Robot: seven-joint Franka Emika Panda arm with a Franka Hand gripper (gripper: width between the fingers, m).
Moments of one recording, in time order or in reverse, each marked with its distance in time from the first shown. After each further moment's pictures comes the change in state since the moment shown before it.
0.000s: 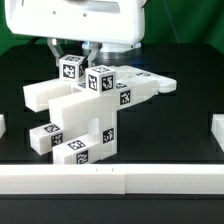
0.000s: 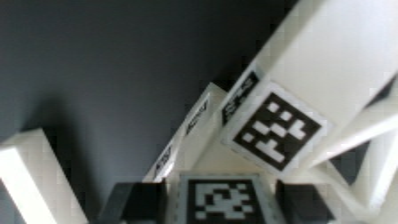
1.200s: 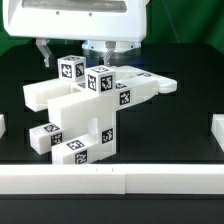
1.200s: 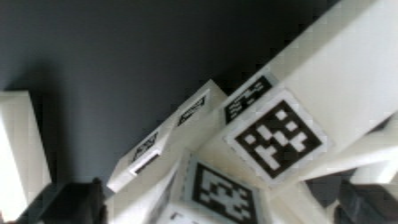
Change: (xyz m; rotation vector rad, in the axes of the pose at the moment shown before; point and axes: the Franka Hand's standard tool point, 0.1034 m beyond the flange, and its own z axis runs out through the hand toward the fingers) arm 0.001 -0.001 -0.001 -0.015 0.005 -0.445
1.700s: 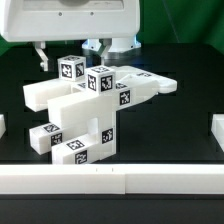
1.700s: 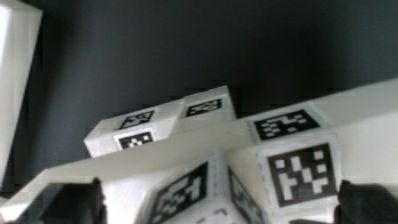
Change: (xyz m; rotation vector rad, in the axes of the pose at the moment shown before) arm -0.002 0.005 0.001 0.000 -0.002 -0.322
